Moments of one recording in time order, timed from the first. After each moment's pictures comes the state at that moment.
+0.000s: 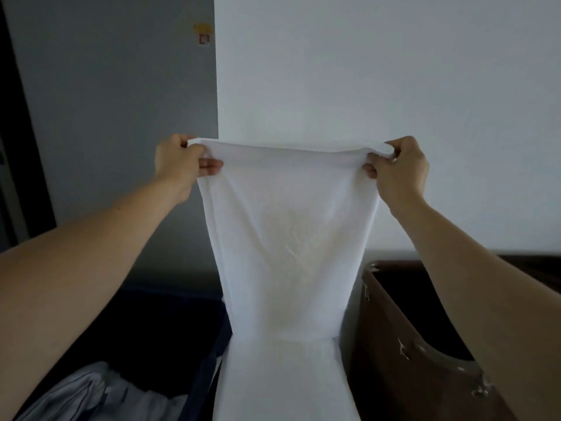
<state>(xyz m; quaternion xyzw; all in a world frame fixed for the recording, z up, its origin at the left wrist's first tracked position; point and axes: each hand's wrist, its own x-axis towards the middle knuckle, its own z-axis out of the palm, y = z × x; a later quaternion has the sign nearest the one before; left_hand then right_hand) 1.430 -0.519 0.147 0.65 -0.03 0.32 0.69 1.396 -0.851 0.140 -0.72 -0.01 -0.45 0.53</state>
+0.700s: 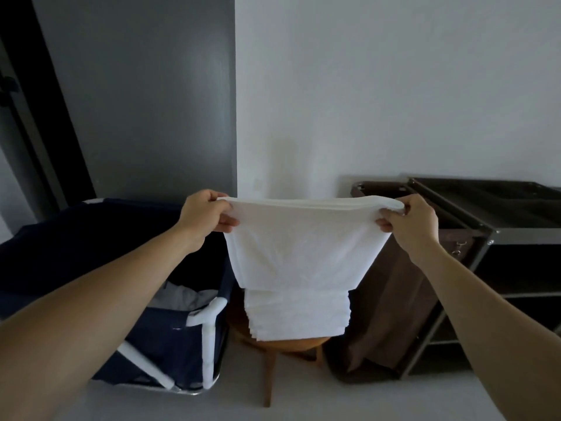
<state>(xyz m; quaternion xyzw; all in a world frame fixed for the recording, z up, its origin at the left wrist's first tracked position) 1.155 -0.471 -0.036 0.75 0.03 0.10 0.65 1.123 -0.827 -0.032 -0.81 0.12 -0.28 0.50</state>
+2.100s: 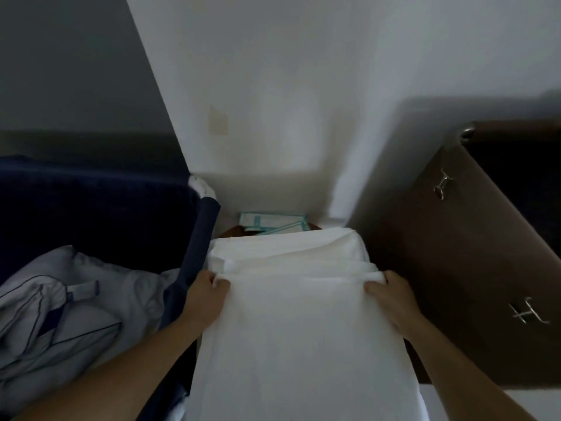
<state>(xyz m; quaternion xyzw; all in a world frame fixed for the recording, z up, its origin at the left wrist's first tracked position) 1.555 -0.543 -0.379 0.86 0.20 -0.11 0.46 1.530 -0.883 -0.346 -0.84 0.31 0.09 0.43</state>
